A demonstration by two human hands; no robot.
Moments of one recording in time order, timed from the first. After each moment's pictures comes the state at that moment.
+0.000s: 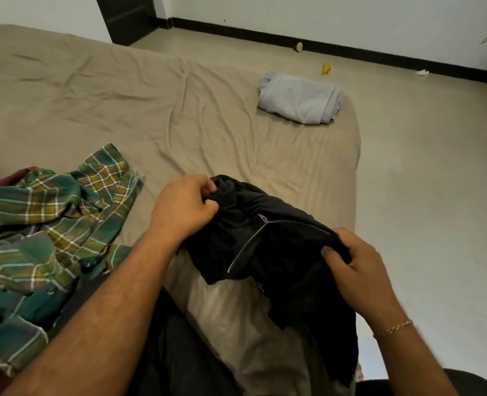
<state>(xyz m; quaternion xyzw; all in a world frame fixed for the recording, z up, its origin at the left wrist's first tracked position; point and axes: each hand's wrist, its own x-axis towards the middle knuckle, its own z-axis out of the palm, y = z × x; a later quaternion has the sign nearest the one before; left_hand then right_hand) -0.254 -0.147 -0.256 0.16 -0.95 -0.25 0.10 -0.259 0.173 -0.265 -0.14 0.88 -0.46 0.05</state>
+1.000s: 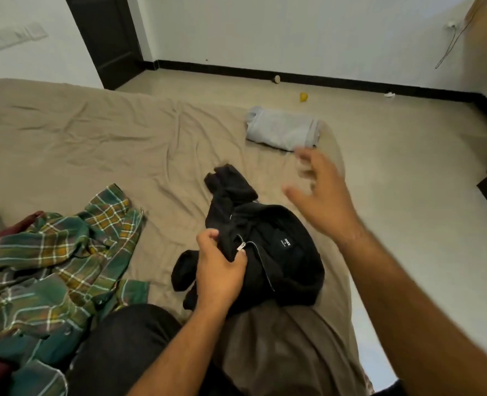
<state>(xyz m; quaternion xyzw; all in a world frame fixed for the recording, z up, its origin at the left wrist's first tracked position) -0.209 -0.065 -0.274 0.30 -0.79 -0.52 0.13 -0.342 0.096 -0.180 -0.19 0.87 -0.46 -0.06</state>
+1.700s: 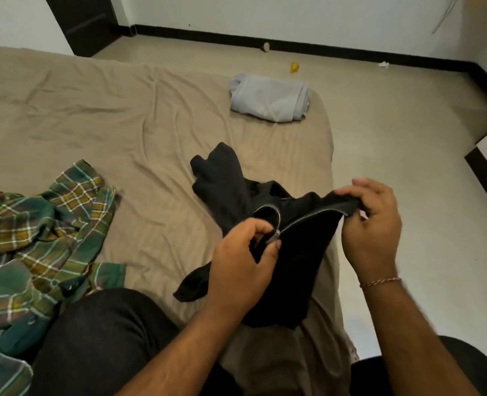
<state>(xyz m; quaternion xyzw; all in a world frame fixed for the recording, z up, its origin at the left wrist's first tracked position) -0.197 -0.013 -0.263 0.02 -0.87 -0.46 0.19 -0.295 0.184 -0.258 -0.07 0.84 -0.46 -0.27</state>
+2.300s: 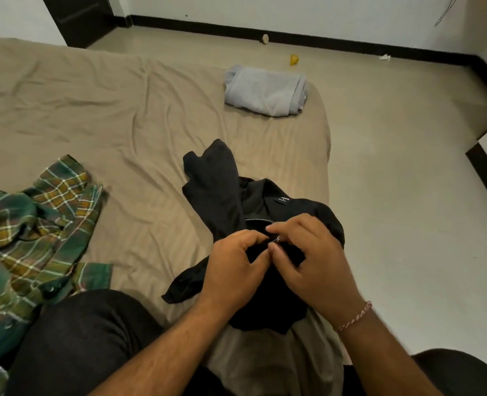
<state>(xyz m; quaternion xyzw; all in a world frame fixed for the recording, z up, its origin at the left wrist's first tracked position) -0.212 -0.009 -0.290 0.02 -0.86 -0.49 0.12 -0.248 0.155 -0.263 -0.30 0.87 -0.36 -0.14</state>
